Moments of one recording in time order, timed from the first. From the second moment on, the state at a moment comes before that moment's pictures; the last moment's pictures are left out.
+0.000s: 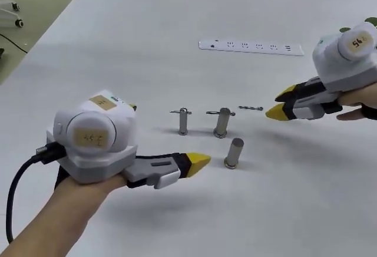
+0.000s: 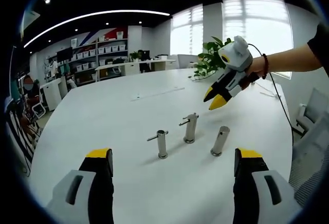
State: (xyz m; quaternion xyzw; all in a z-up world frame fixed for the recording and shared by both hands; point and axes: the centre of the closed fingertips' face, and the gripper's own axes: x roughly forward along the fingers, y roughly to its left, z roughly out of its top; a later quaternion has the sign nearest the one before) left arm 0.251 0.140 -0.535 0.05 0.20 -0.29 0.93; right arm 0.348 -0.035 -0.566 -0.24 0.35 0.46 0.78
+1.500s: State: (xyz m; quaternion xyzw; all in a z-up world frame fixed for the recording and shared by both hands) left arm 0.249 0.137 -0.532 0.05 0.20 -0.29 0.93; right arm 0.379 -0.027 -0.611 -0.31 0.40 0.47 0.72
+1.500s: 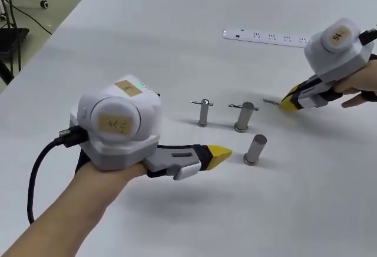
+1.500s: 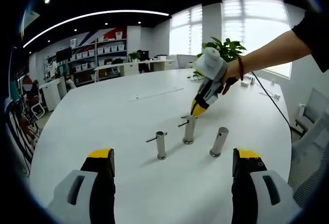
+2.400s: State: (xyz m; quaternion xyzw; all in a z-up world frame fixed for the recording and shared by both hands) left arm 0.248 0.137 -0.532 0.04 0.21 -0.30 0.93; right arm 0.366 -0.015 -0.583 -0.38 0.33 0.49 0.71
